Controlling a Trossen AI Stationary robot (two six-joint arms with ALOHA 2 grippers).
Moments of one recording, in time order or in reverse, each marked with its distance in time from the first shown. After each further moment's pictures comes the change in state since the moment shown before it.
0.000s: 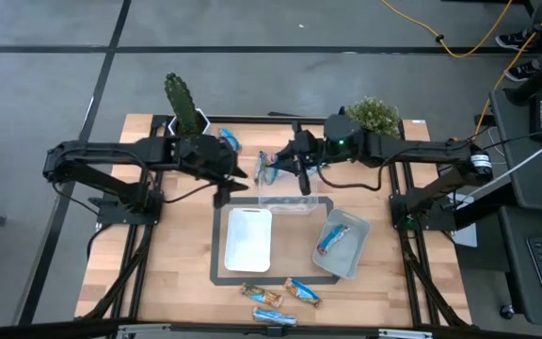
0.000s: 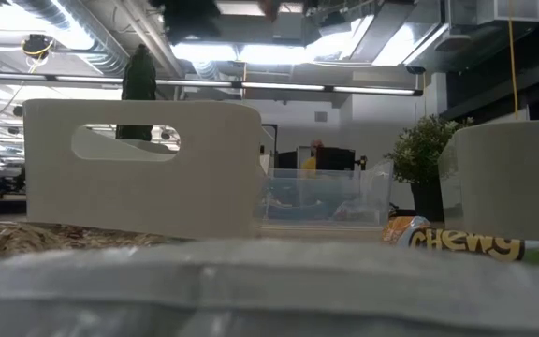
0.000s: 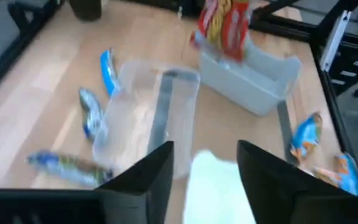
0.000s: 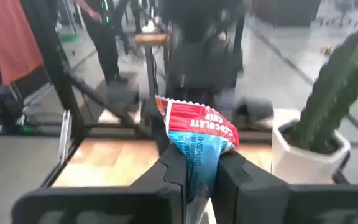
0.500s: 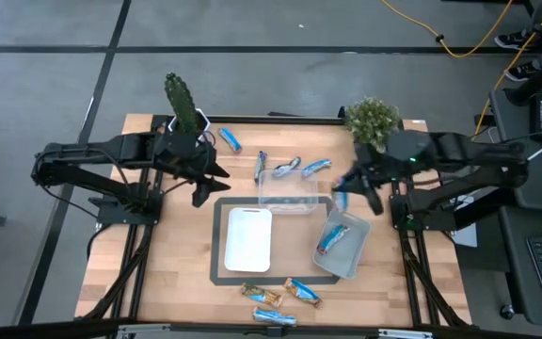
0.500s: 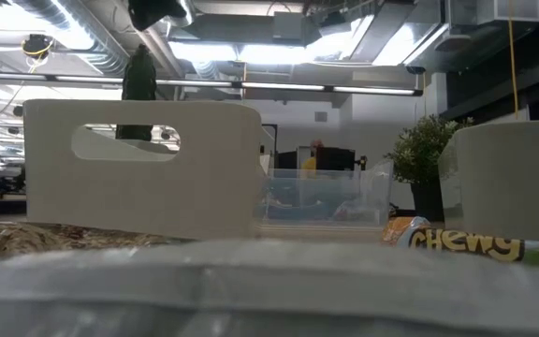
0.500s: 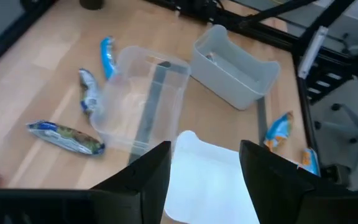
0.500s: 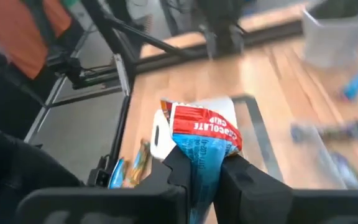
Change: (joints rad) left arm -0.011 -0.157 0.000 -0.131 0.002 -0.103; right arm 0.215 -0.395 0.001 -0.691 0.154 0.353
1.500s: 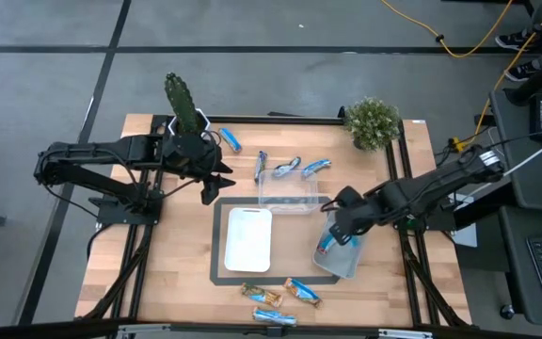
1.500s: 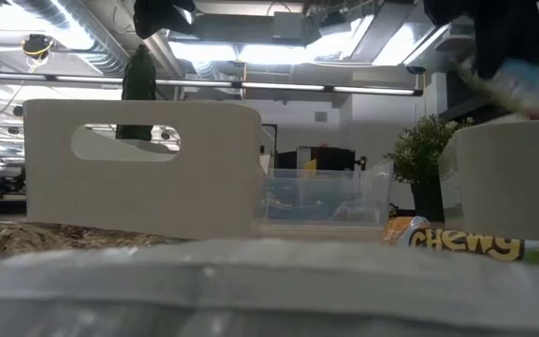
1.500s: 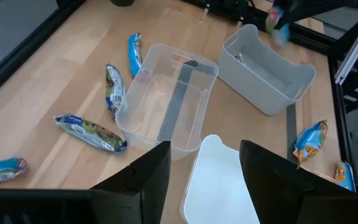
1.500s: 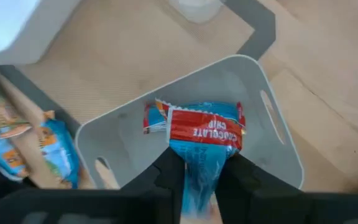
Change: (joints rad) left arm 0.000 0.044 -0.008 0.014 -0.102 -0.025; right arm 0.277 0.312 -0.158 -0.375 0.182 0.906
